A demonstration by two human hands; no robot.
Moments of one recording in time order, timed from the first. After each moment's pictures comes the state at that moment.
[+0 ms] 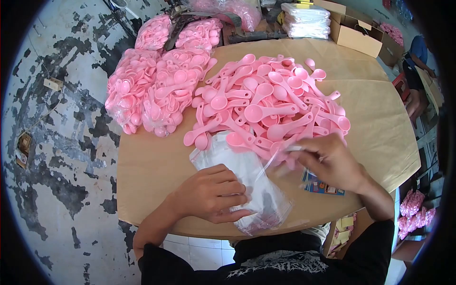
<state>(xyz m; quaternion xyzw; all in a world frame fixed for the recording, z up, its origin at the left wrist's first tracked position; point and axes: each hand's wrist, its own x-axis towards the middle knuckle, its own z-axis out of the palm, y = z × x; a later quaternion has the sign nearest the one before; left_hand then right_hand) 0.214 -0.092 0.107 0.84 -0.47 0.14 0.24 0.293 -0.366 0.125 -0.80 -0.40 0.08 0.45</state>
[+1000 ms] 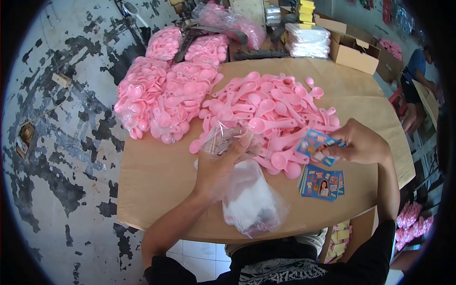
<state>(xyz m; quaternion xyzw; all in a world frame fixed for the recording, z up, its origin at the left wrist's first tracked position) 0.243 -0.129 0.108 0.56 -0.01 0.07 0.83 0.332 -0.419 0.179 -0.87 -0.38 0.20 0.25</state>
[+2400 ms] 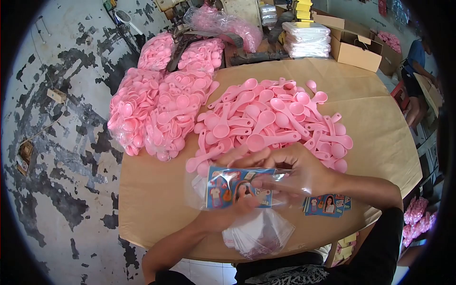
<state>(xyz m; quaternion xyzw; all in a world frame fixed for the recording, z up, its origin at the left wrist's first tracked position) 0.246 -0.127 0.088 0.60 -0.21 0.04 0.77 0.323 -0.310 0.118 -0.62 -0.38 0.25 0.64</state>
